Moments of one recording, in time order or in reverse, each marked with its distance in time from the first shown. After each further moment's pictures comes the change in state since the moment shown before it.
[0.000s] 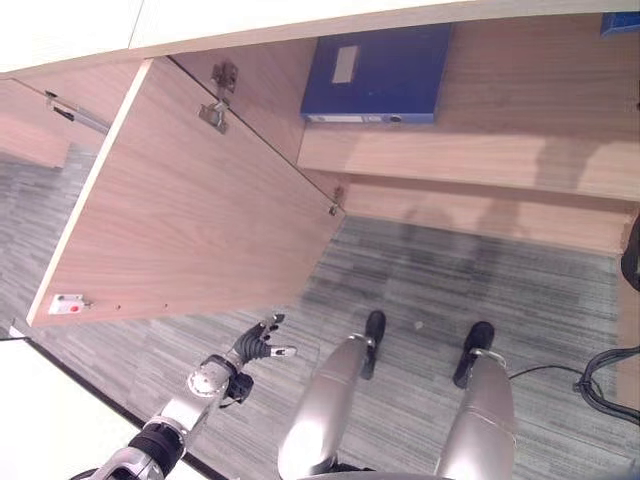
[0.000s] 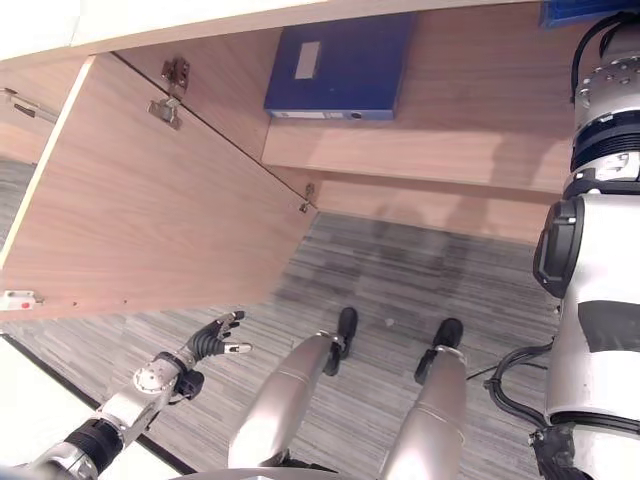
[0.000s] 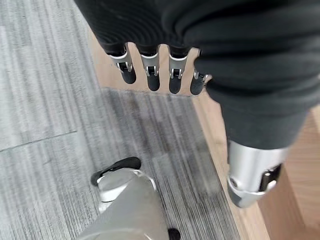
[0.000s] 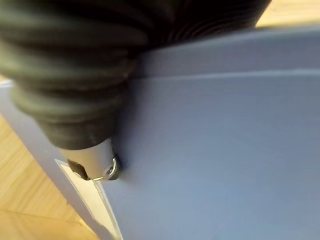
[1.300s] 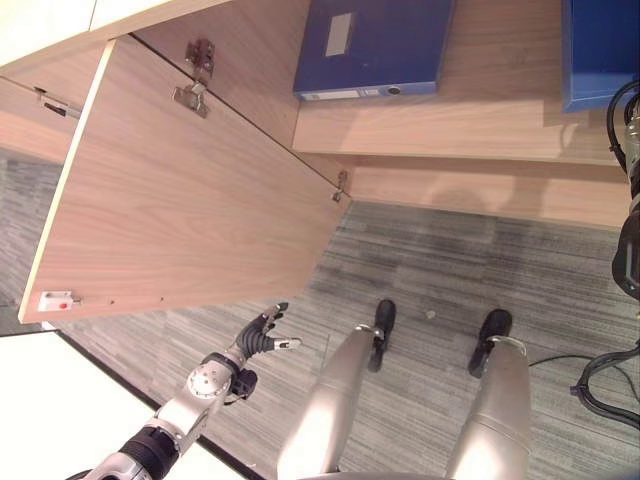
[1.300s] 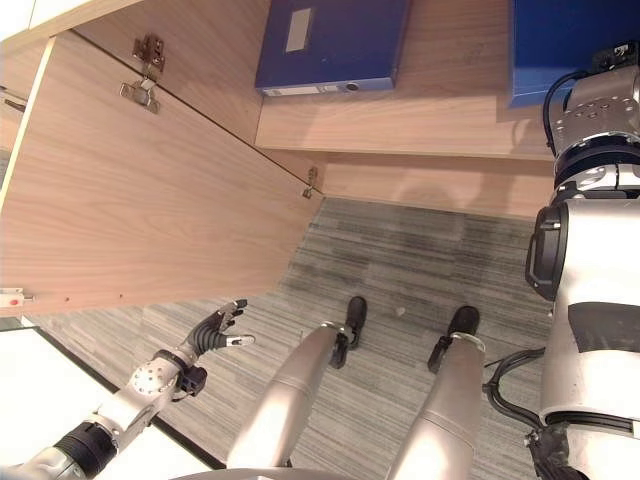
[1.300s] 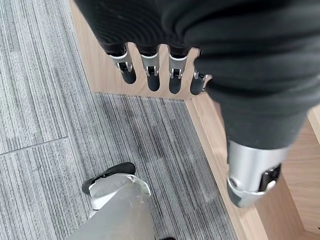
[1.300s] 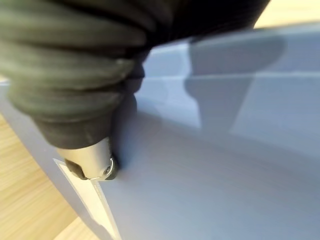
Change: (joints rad) left arm 0.035 0.032 -0.035 -0.097 -0.056 -0.030 0.109; right arm 0.024 0.019 0.036 0.173 -0.087 0.126 -0.223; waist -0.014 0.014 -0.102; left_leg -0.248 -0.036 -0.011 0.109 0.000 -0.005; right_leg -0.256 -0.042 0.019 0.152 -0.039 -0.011
